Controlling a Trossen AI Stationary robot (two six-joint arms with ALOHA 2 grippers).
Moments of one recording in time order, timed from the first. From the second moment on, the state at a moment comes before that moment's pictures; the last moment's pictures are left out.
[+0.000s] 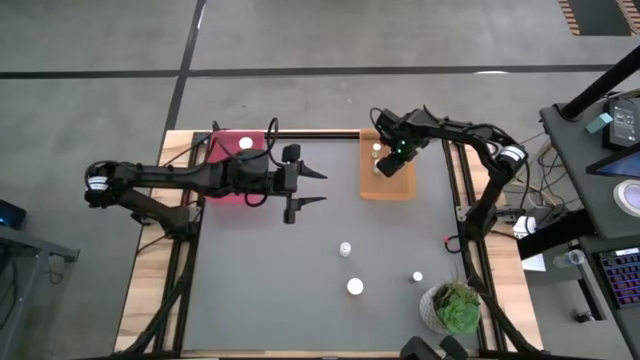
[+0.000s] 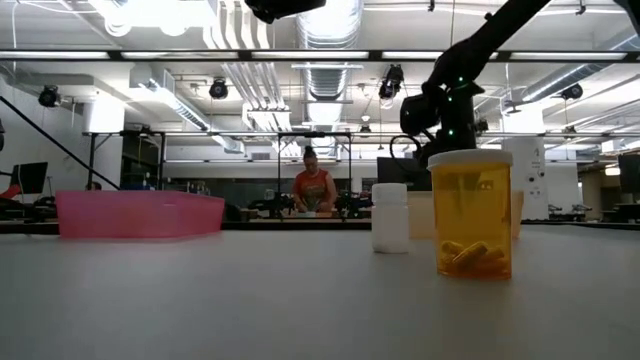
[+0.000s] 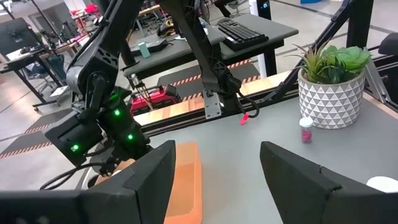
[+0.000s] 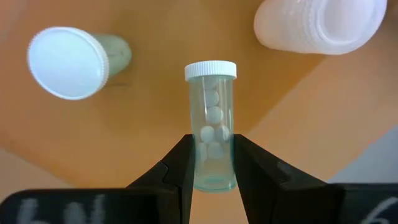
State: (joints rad) left arm 0.07 1.28 1.07 0.03 0.04 0.32; right arm -0.76 1.77 1.22 -0.98 0.05 0.11
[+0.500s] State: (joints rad) left arm 0.07 1.28 1.07 0.03 0.04 0.32; right arm -0.76 1.77 1.22 -0.98 0.05 0.10
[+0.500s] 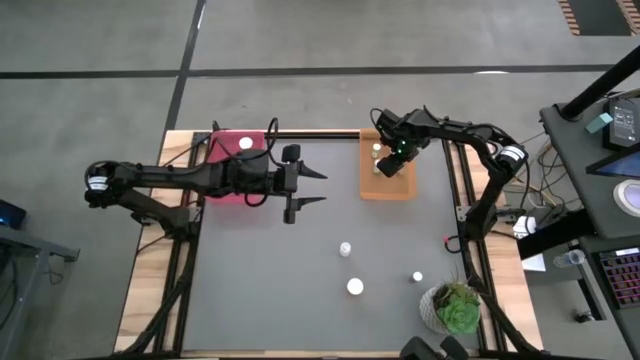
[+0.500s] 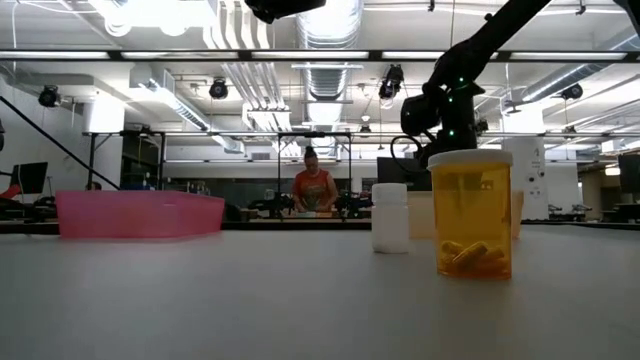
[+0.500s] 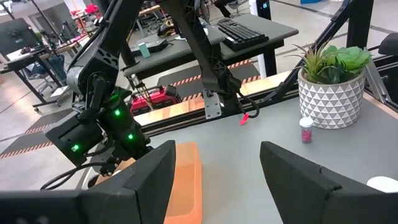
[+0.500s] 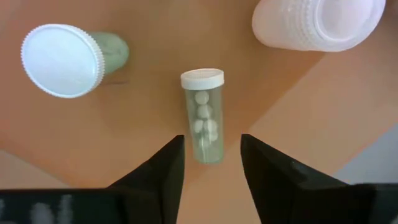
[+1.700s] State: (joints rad) left arm 0.00 1.28 1.01 0.02 0.04 0.15; right arm -0.06 0.81 0.68 -0.15 0.05 0.14
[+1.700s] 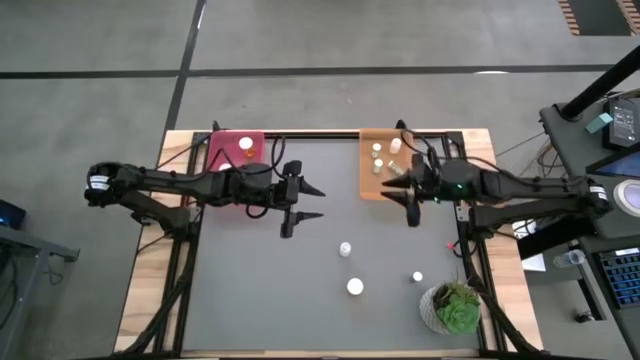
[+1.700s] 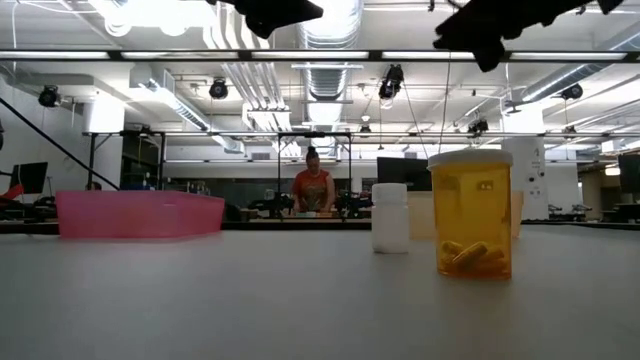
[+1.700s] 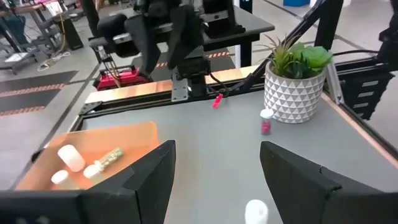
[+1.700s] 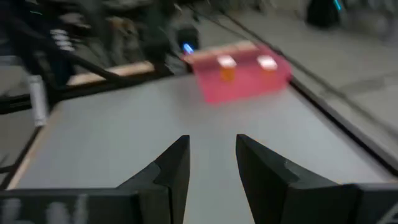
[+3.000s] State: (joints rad) left arm -0.13 1.82 1.18 0.04 0.07 0.03; right arm 0.07 0.44 0.34 0.23 -0.10 -0.11
